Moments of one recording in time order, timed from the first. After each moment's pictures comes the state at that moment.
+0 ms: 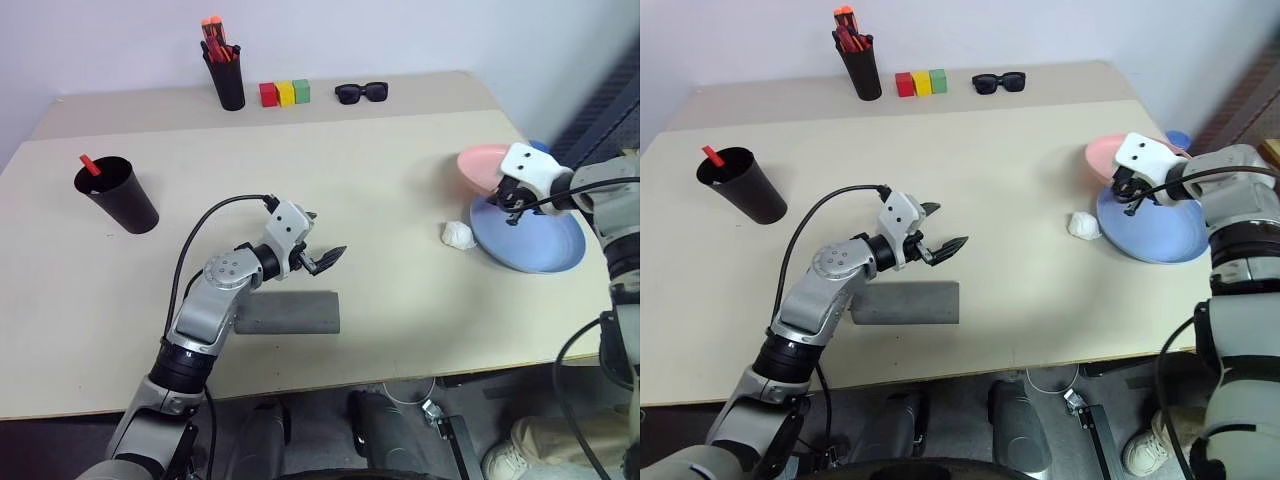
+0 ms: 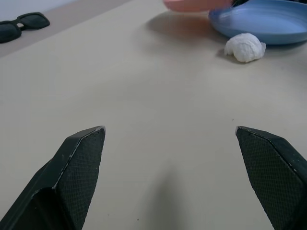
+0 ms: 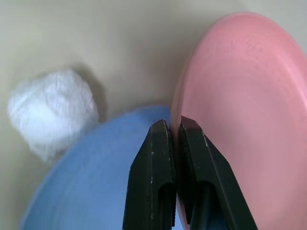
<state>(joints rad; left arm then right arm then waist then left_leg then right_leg) -0.44 0.29 -0.20 -0.09 -0.14 0.40 -0.61 -0.96 -0.93 0.18 0.84 -0.19 0.09 1.08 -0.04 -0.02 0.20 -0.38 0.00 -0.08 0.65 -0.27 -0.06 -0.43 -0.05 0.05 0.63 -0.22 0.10</state>
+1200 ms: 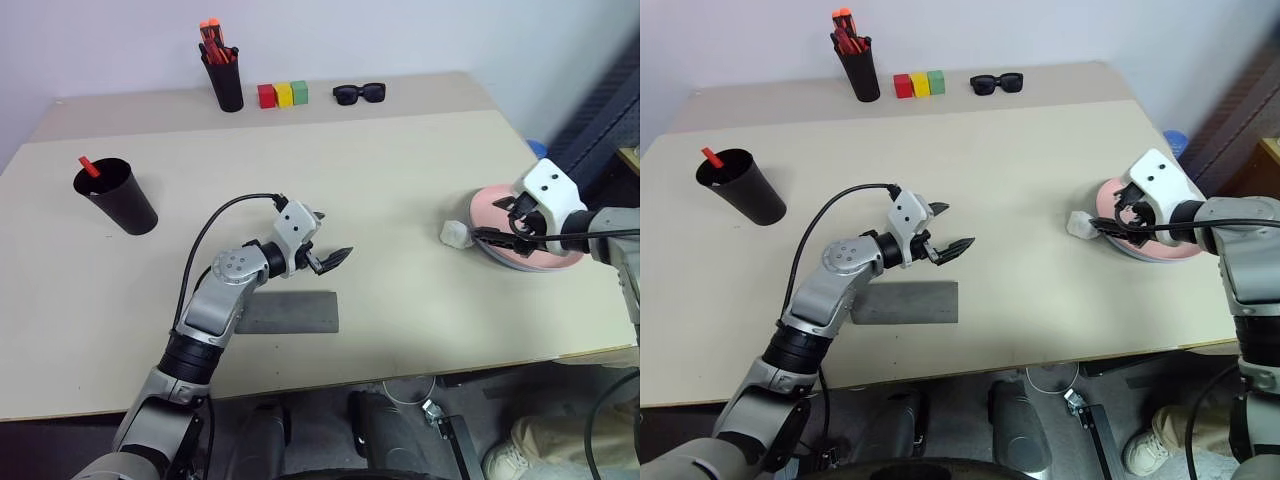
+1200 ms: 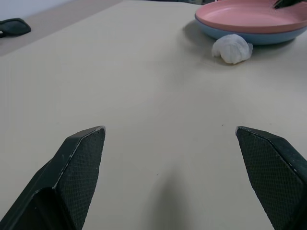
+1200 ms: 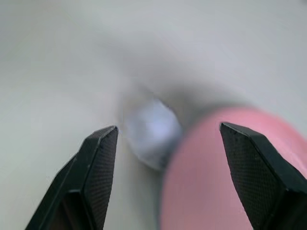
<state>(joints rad) -0.49 0.27 -0.22 0.01 -0.13 0.33 -0.65 -0.48 -0.96 -0.08 -0.05 0.18 0.67 0.97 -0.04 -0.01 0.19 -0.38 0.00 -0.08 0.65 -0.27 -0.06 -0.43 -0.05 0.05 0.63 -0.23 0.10</state>
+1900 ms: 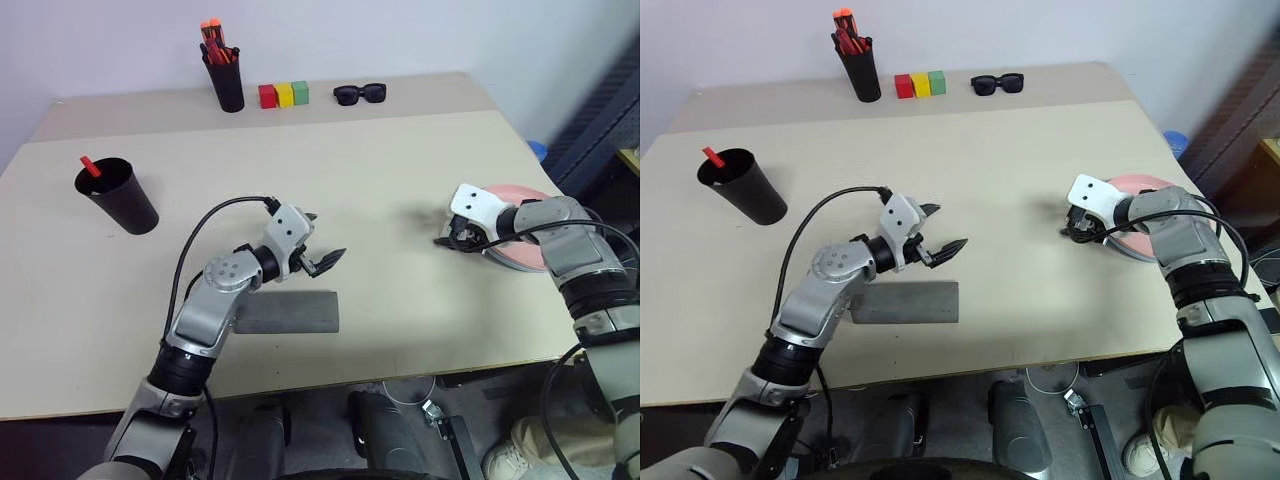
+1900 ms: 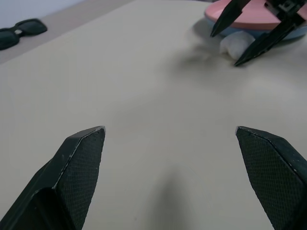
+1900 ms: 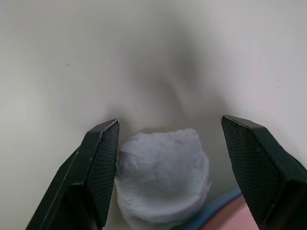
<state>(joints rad) -0.42 0.31 -0.21 -0.12 -0.12 0.39 -0.60 -0.79 -0.81 0.27 0.64 -0.15 0.08 0.97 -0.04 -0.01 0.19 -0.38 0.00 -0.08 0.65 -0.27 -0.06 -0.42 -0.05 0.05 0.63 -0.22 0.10</state>
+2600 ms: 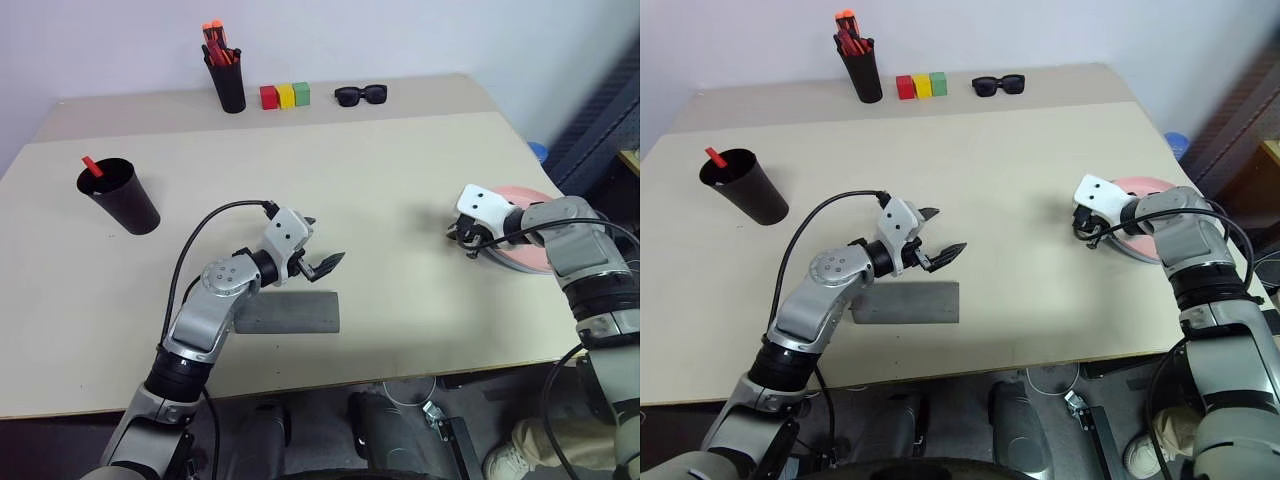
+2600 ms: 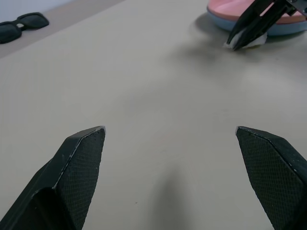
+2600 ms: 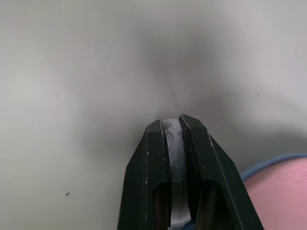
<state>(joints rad) -0.40 0.31 -0.21 -0.14 -0.15 0.40 -0.65 -0.75 -0.82 0.18 0.48 -0.12 0.31 1.06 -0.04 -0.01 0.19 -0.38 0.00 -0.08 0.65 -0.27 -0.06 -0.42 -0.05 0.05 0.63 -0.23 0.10</state>
